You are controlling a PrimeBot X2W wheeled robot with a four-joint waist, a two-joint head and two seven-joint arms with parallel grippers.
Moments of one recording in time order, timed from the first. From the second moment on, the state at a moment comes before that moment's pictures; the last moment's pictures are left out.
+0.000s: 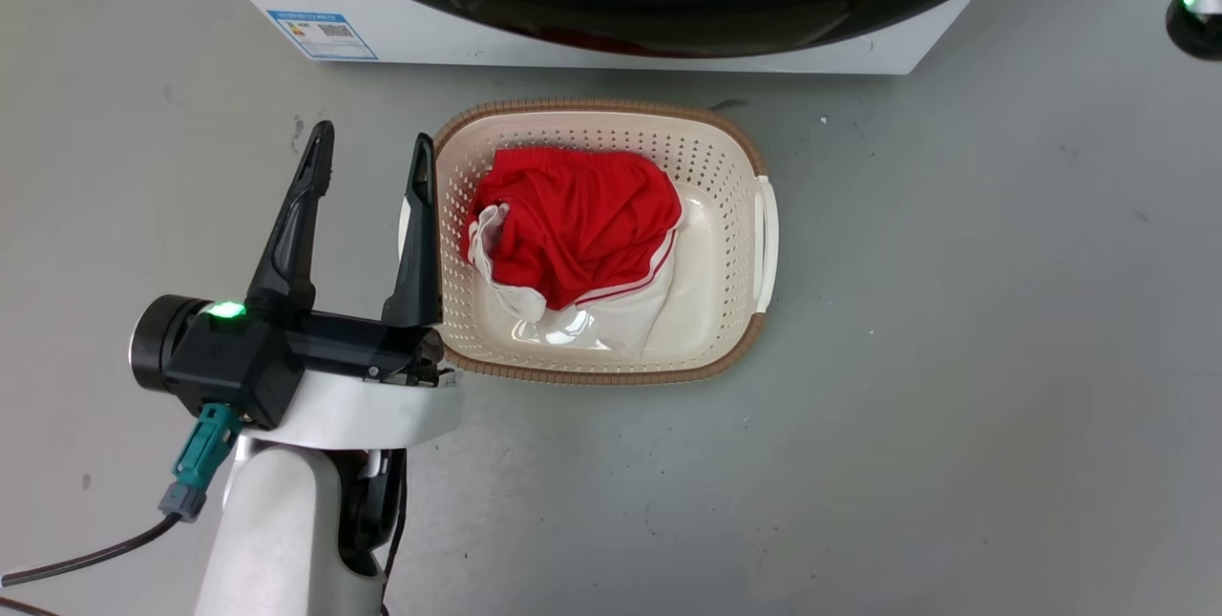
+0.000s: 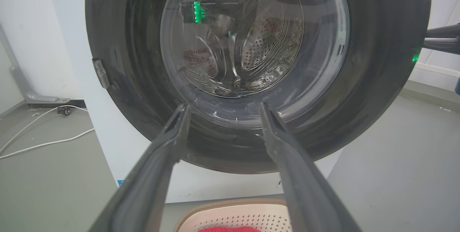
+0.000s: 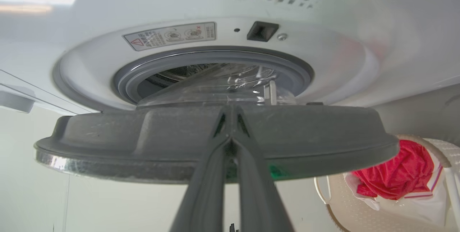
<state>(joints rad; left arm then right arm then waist) -0.29 0.05 -0.06 -0.08 -0.12 -0.11 -0.26 -1.27 -0.38 0.26 0.92 1.74 0.13 0.64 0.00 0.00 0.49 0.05</state>
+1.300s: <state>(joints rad) -0.19 0.05 -0.08 -0.01 -0.13 -0.07 -0.26 -0.95 -0.31 0.30 0.78 1.79 0.13 0.72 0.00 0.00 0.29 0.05</state>
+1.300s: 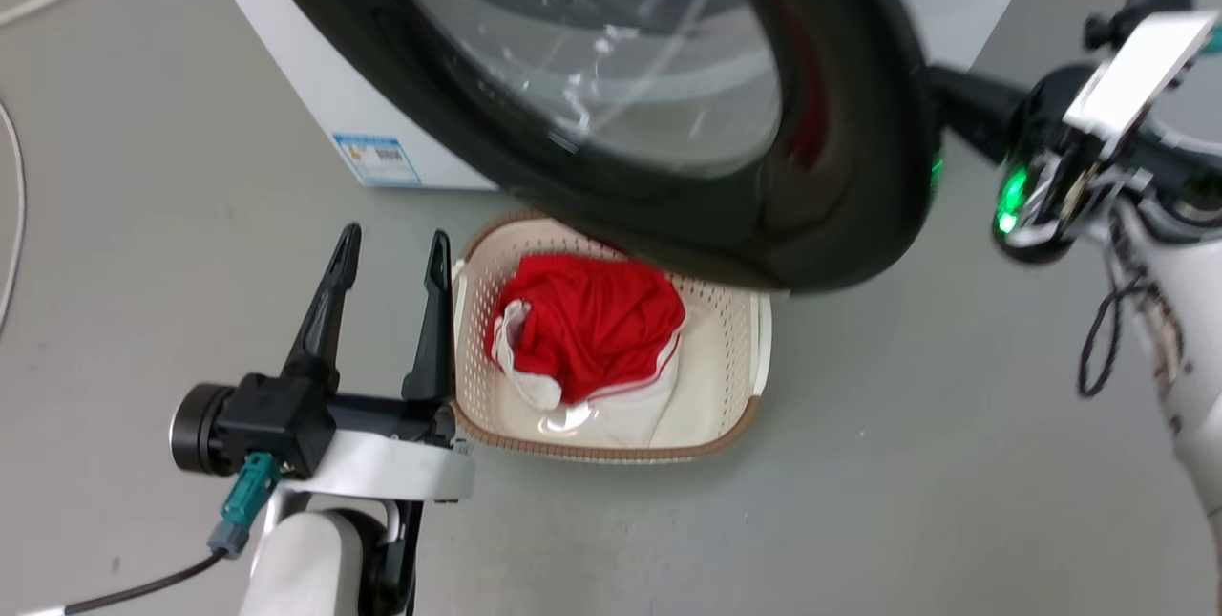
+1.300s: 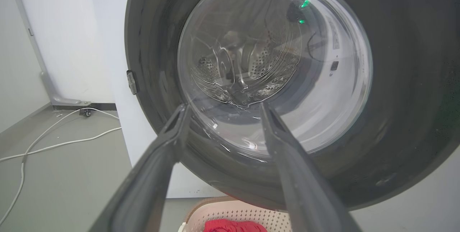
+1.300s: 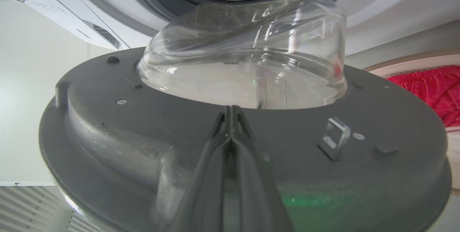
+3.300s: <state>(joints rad) -0.02 0.05 -0.07 0.07 -0.13 -0.04 -0.26 -0.15 -0.22 0.16 0.25 1.49 0.13 -0.09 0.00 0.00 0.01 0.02</state>
